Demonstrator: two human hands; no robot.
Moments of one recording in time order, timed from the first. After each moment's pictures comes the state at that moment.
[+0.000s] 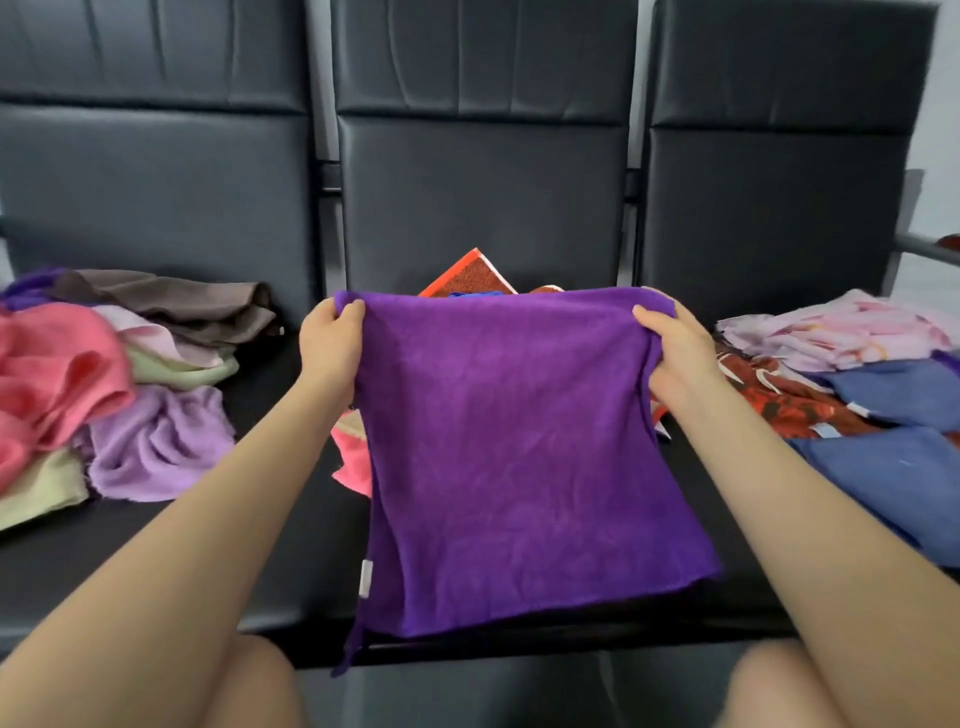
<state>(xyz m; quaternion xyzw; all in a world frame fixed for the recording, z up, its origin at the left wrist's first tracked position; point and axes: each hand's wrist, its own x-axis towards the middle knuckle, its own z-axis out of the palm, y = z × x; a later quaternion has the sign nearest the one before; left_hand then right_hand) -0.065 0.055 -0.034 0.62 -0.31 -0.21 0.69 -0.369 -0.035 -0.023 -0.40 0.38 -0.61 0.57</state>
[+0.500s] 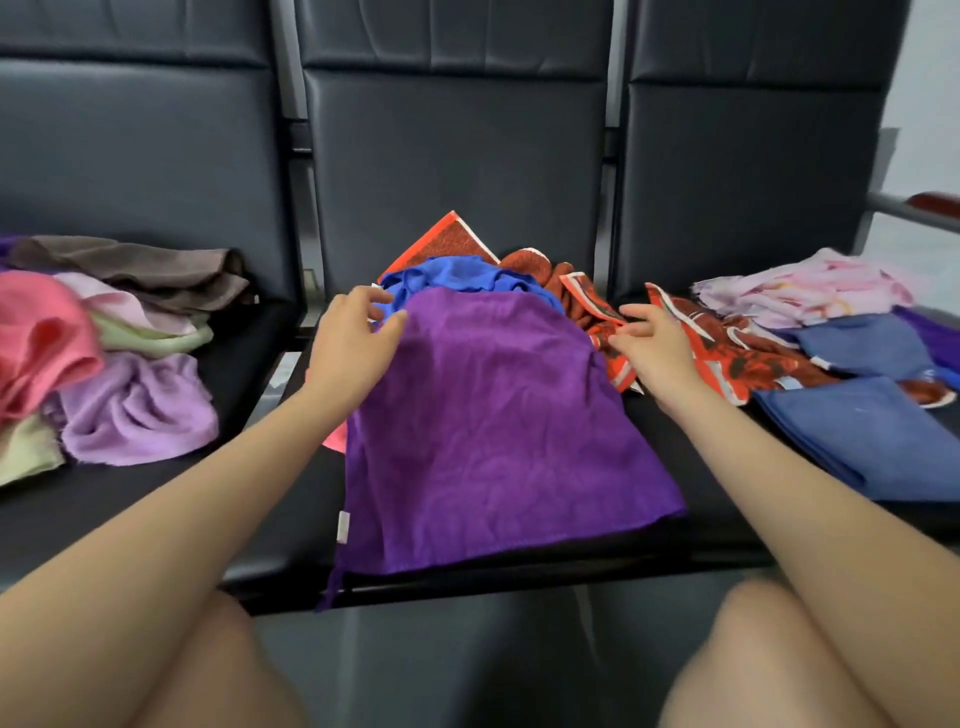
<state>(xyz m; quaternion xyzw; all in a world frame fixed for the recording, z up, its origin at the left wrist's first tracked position) -0.105 0.081 -0.055 0.70 -0.53 -0.03 0.48 -0.397 -0.039 -0.076 -0.61 0.55 -0.47 0.31</state>
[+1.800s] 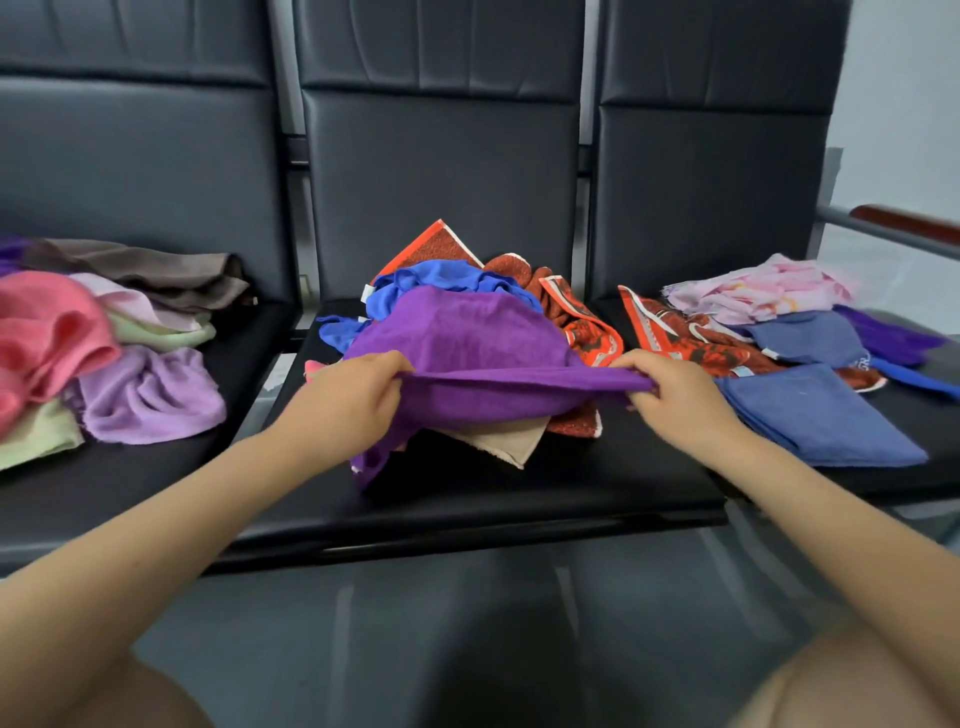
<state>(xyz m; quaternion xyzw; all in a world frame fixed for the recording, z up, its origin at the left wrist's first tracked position) -0.133 0.178 -0.056 0.64 -0.72 0.07 0.25 -0.458 0.079 -0.059 -0.84 0.44 -0.31 0.08</state>
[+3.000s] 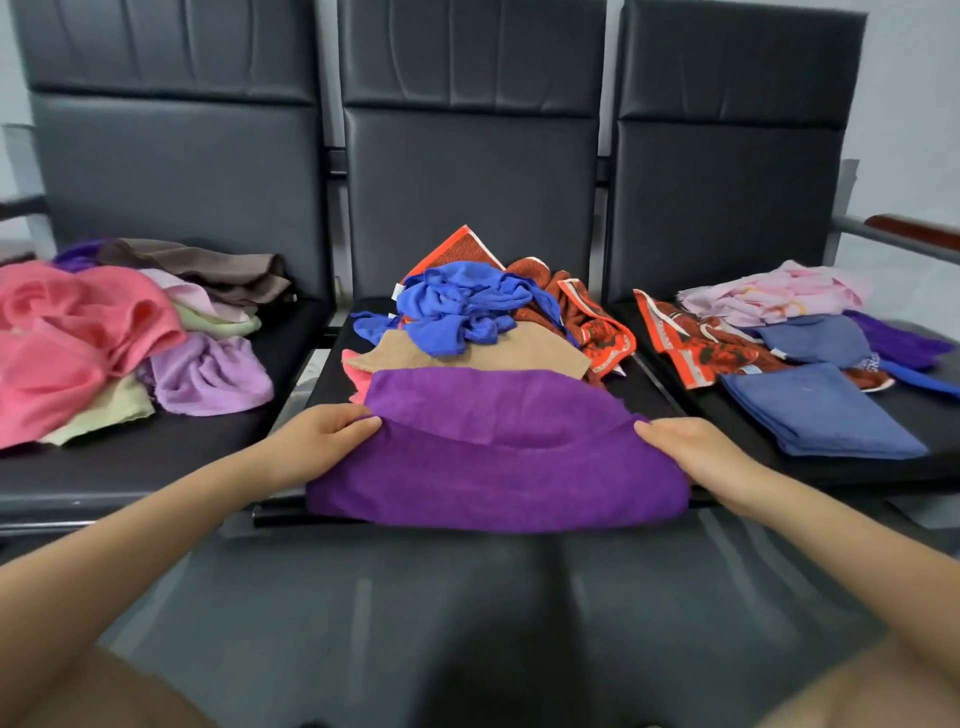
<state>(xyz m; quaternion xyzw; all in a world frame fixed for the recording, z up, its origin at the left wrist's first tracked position) -0.087 0.234 -0.090 0.66 -0.64 -0.23 0.31 -0.476 0.125 -0.092 -0.67 0.51 -0.29 0.44</state>
